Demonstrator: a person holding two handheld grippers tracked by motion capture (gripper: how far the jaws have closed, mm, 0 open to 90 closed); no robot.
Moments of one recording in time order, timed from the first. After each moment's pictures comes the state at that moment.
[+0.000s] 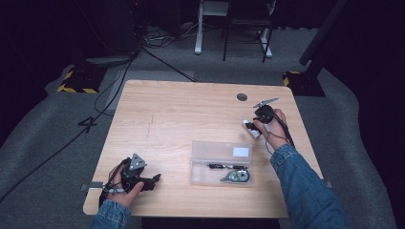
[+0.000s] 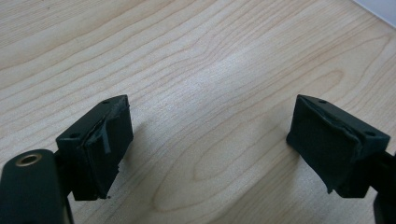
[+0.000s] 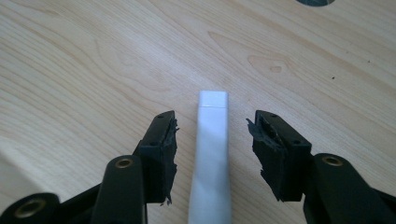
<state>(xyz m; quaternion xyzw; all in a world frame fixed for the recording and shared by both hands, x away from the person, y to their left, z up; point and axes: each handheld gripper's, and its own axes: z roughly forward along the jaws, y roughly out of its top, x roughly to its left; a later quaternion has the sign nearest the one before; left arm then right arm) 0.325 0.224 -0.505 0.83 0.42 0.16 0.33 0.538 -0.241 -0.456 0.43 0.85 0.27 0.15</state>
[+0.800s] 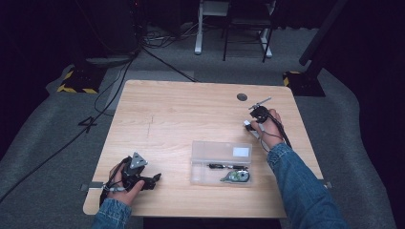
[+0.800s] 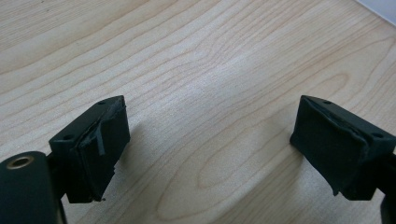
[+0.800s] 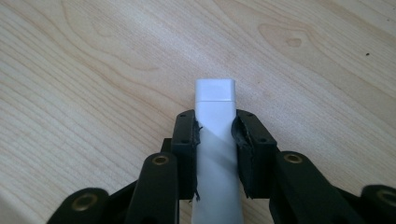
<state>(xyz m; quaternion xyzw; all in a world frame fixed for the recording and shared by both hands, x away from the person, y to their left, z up) 0.330 0.224 -0.505 0.83 0.42 0.16 0.33 0.552 -0.234 -0.472 0.43 0.87 0.22 0.12</state>
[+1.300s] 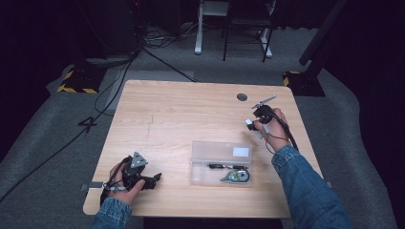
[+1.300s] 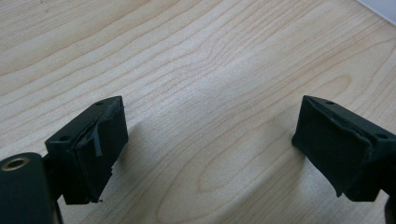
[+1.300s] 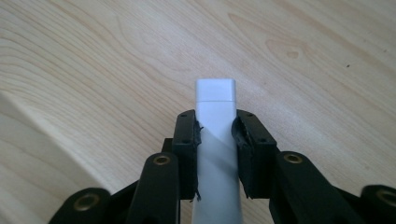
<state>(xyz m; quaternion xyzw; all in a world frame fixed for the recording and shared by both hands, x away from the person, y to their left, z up) 0.332 0.222 -0.505 0.83 0.42 0.16 0.33 0.525 -0.235 -0.435 0.41 0.87 0.24 0.13</state>
